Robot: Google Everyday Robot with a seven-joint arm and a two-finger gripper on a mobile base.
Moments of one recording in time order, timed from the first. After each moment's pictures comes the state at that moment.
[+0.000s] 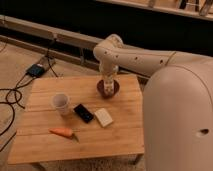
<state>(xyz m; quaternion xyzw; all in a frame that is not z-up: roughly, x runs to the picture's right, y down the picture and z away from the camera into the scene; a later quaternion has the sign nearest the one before) 0.025 -0.059 0.822 -0.14 0.13 0.65 0.74</state>
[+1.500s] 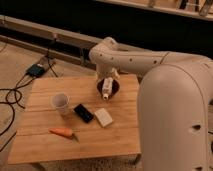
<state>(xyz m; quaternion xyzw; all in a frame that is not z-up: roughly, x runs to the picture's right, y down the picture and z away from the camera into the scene) 0.013 -0.041 0.824 -0.15 0.15 0.63 0.75</state>
